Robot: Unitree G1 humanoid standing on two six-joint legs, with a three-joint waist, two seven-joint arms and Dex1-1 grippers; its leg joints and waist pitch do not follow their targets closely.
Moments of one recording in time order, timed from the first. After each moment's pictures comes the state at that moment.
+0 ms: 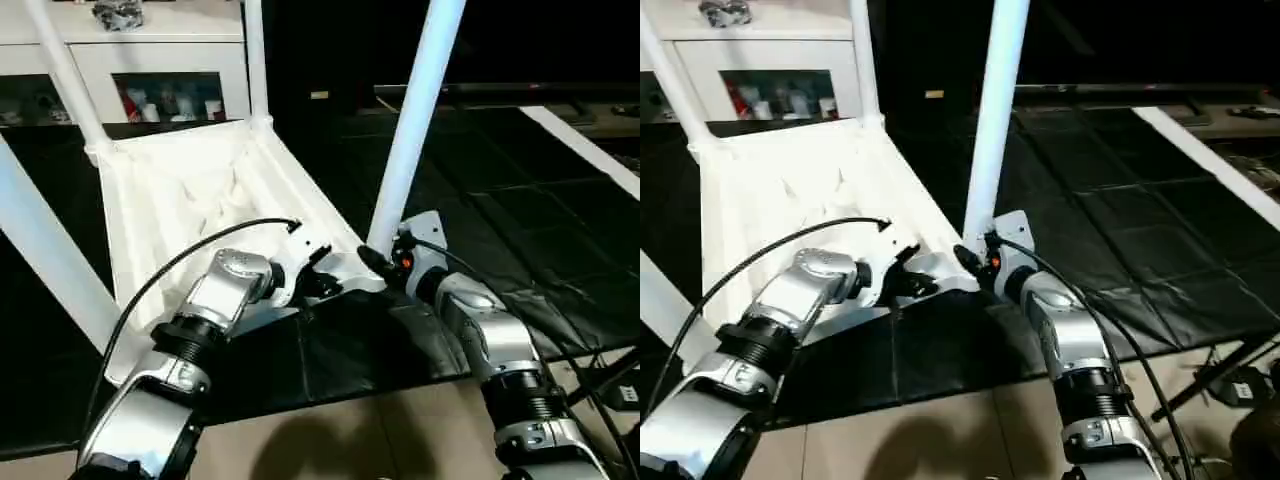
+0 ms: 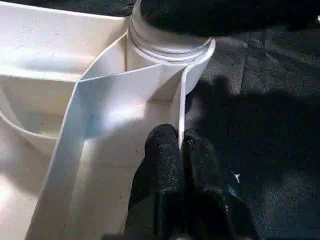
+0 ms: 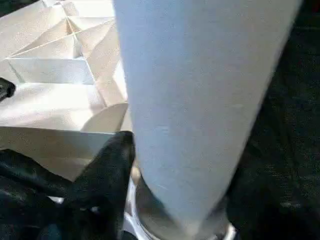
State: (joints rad) left arm -0.71 0.15 -0.22 0.67 0.07 0.42 -0.94; right arm -0.47 -0.09 0.00 0.43 0.08 0.29 0.53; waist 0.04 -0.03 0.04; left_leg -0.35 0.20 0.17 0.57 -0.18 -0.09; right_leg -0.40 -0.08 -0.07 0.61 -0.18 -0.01
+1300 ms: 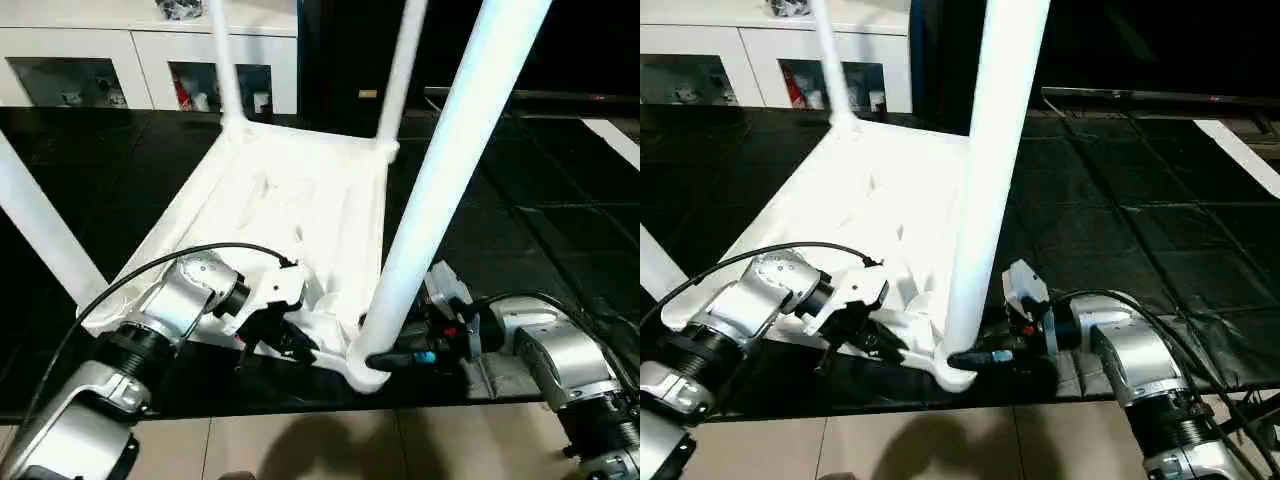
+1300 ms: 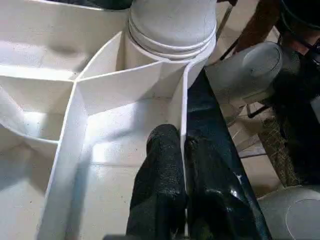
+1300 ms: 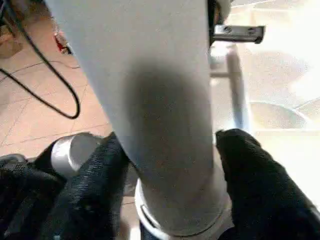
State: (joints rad) left arm -0.64 0.45 -0.45 0.53 0.00 0.12 -1.56; right arm -0.35 -0.46 0.21 0.27 0.29 0.27 1.46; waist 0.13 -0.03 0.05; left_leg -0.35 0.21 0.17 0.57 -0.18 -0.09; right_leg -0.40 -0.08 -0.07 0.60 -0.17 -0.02
